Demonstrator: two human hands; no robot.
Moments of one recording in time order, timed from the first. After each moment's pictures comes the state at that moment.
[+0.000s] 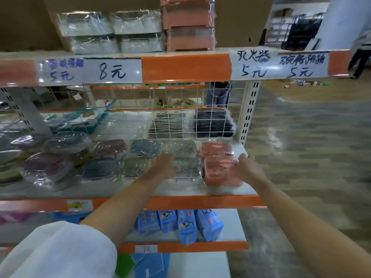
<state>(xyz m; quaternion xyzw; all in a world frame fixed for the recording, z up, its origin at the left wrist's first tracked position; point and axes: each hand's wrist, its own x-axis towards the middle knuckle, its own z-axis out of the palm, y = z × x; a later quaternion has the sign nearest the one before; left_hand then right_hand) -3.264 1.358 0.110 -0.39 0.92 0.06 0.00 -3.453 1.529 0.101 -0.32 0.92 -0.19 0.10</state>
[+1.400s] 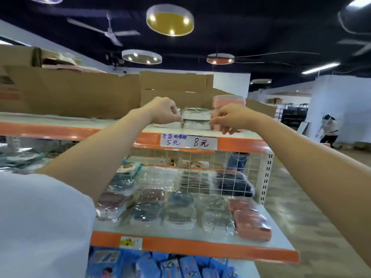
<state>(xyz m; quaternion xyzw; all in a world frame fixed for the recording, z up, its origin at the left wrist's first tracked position) -3.068 1.350 0.445 -0.29 0.92 0.04 -0.24 -3.251 1.487 0.444 -0.58 0.77 -0.24 -0.02</state>
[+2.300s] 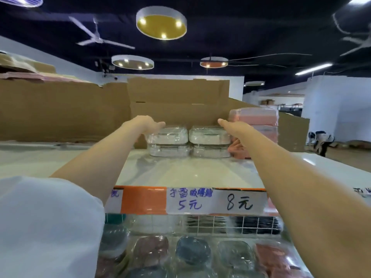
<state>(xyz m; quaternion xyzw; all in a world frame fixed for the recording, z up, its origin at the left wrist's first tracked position) -3.147 1.140 0.469 -0.51 0.85 0.10 -0.14 -3.347 1.288 0.450 -0.31 0.83 -0.45 0.10</state>
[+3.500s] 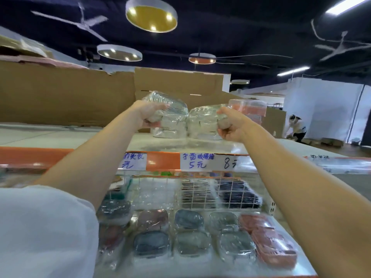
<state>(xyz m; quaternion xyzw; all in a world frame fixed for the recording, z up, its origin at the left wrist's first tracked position) -3.080 1.192 0.447 -0.30 0.69 0.54 -0.39 -3.254 1.357 0.437 -0.29 0.61 -0.68 0.29</state>
